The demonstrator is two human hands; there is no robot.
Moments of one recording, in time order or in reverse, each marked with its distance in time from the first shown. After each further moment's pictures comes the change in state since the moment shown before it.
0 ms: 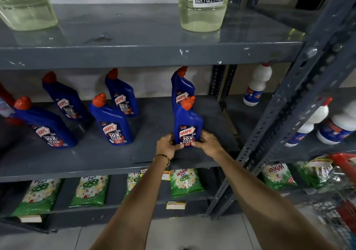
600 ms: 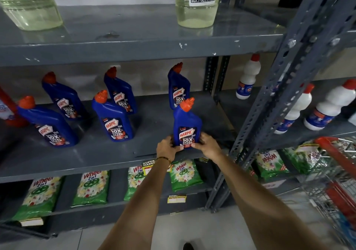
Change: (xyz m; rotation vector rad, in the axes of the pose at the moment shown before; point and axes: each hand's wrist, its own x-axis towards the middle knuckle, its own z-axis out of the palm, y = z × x) left_hand -0.033 -0.014 -0.005 0.130 -0.020 0.017; right_hand -0.045 0.009 0.014 -0.024 0.066 -0.033
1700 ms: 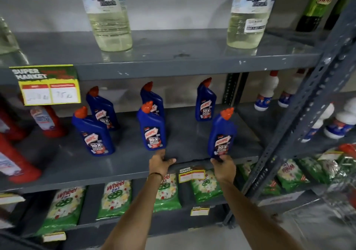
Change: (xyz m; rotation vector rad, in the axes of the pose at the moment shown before) left_hand -0.015 -0.074 -0.137 -0.098 0.108 -0.040; right_hand -0.046 -0.017 0.114 -0.049 0.667 0.142
